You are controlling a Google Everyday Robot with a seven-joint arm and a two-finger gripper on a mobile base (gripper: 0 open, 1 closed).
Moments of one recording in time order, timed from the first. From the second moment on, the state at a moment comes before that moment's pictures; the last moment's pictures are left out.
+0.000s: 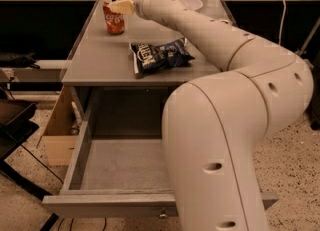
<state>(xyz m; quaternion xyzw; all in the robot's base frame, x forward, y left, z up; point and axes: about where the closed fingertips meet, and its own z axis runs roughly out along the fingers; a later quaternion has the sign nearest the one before) 0.931 0.082 0.935 -0.22 0.73 0.14 0.63</state>
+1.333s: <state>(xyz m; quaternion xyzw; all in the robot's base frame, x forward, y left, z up) 0.935 0.162 0.936 -0.28 0.68 0.23 0.64</state>
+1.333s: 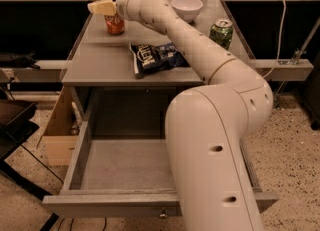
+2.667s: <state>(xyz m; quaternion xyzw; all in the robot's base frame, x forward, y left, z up) 0.945 0.163 0.917 -0.29 0.68 0.22 0.63</state>
